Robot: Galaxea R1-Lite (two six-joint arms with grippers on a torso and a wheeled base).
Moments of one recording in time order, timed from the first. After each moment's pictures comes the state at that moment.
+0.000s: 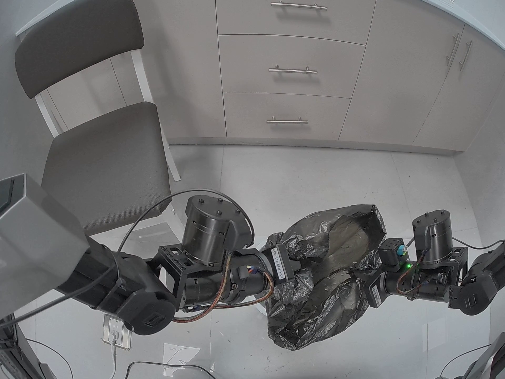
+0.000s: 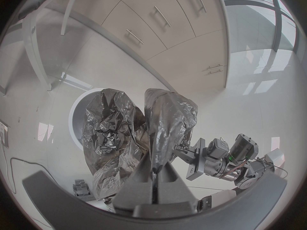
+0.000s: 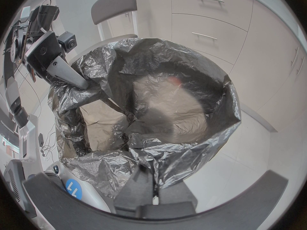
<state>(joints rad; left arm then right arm) -0.80 1.98 -0.86 -0.66 -0.21 -0.88 0.50 1.73 -0.46 -0.66 -0.04 -0.21</state>
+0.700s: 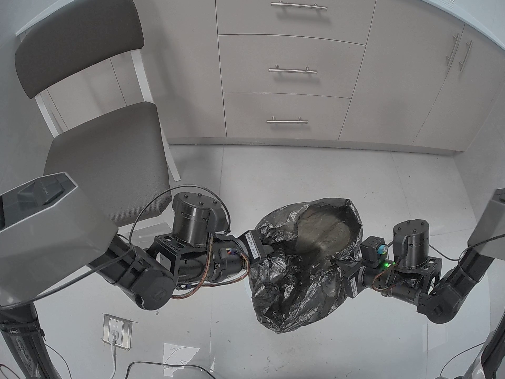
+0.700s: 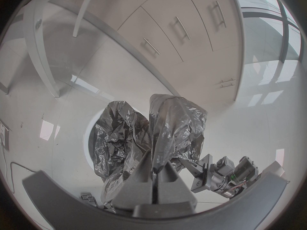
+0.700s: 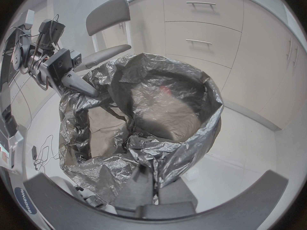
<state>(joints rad) -0.64 2.11 -0.90 -0.76 -0.26 -0.87 0.49 1.98 -0.44 -1.10 -0.03 -0.17</state>
